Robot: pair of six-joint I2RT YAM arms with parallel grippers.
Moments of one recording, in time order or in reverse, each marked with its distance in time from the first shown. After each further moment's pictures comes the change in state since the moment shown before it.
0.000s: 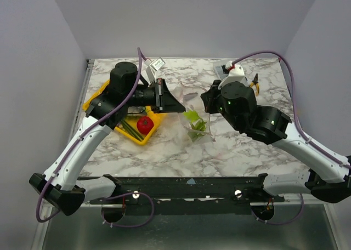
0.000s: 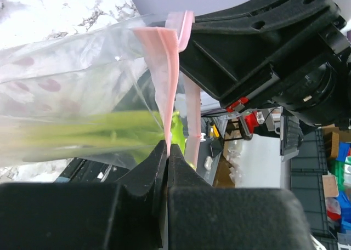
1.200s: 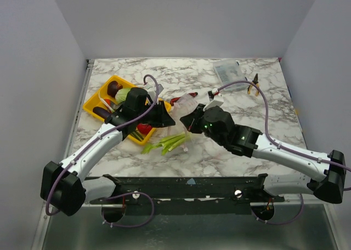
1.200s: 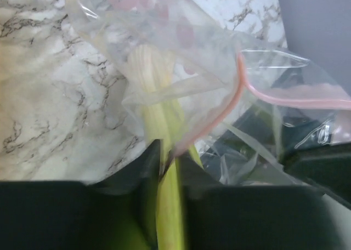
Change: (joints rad) left arm 0.032 -0.021 -0.510 0.230 -0.306 0.251; right arm 0.039 -0.025 -0.502 0.463 -0.190 0.359
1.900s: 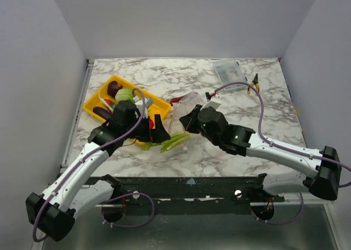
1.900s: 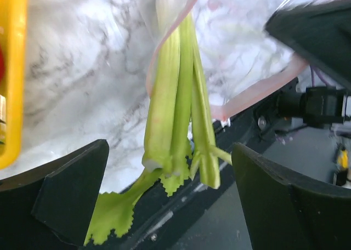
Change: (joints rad) left arm -0.011 -0.256 -0.036 -0.273 -0.091 0.058; right arm 0.000 0.061 -0.002 0.005 0.061 0.031
